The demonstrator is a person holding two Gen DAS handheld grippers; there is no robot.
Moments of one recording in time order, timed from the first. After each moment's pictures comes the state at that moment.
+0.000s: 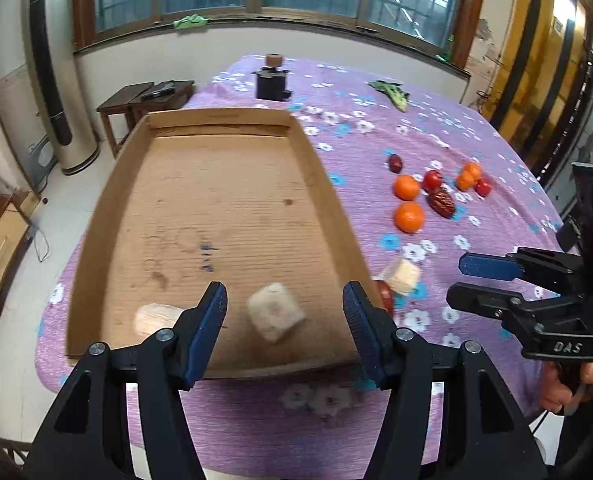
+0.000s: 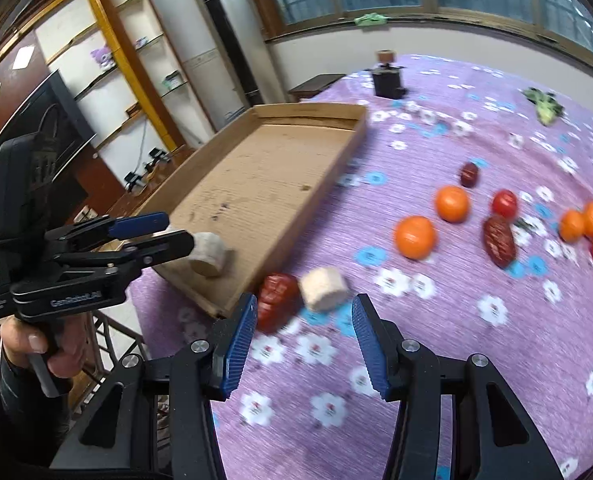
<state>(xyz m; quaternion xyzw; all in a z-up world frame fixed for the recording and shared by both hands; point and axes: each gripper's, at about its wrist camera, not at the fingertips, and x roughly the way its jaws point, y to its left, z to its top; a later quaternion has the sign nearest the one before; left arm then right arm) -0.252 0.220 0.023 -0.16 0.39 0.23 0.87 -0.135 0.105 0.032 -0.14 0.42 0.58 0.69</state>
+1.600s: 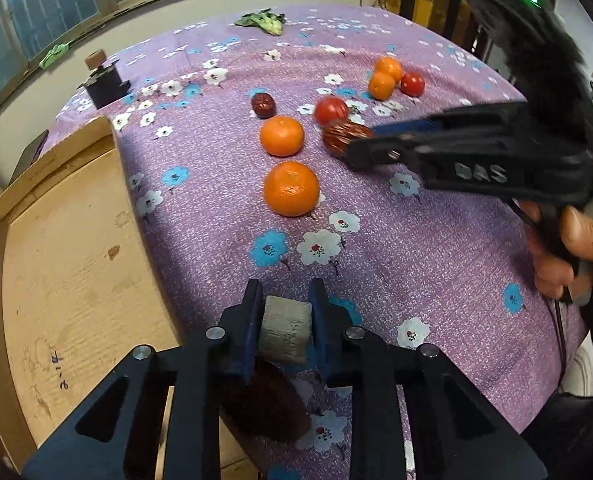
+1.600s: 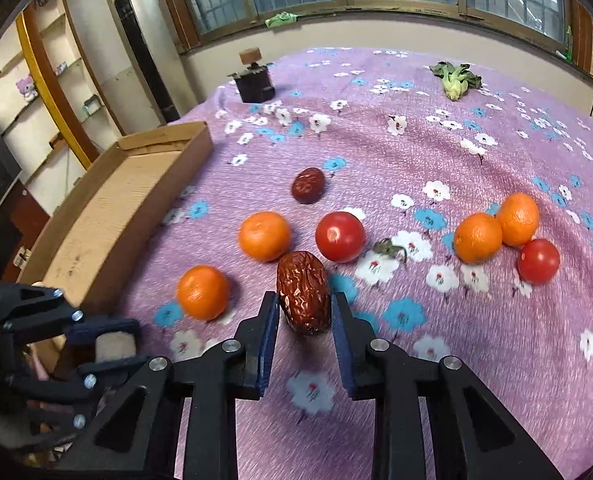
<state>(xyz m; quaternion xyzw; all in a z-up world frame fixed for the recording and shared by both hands) -0.136 0.167 -0.021 -0.03 0.50 0.08 0.86 -0.023 0.106 -0.007 -0.14 0.43 0.47 0.76</state>
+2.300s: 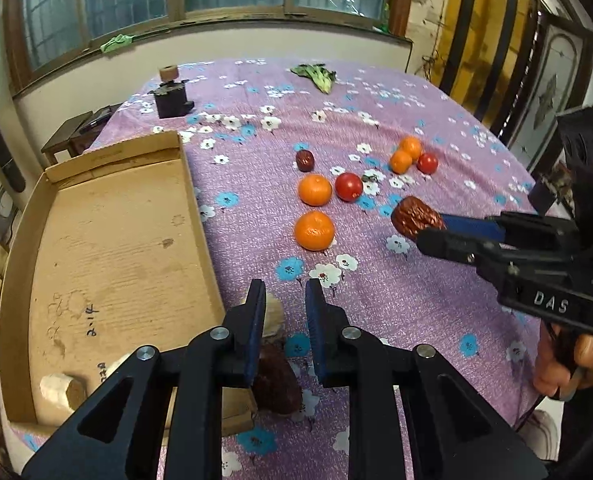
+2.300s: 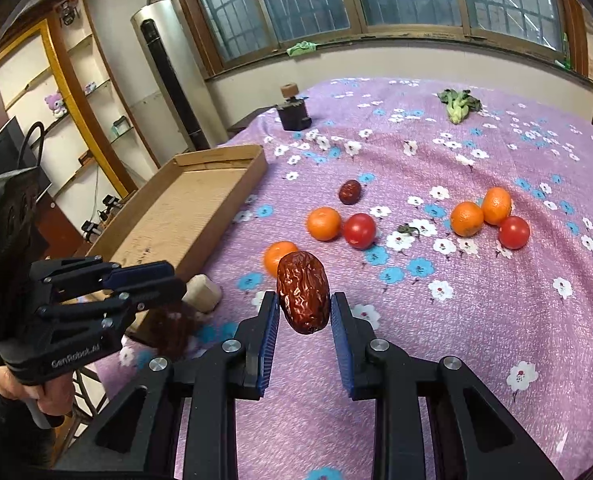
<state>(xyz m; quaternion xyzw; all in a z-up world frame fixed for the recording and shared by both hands) -0.176 0.172 0.024 -0.10 0.41 0.15 0.89 -0.077 0.060 0.039 -0.10 0.40 0.51 0.76</state>
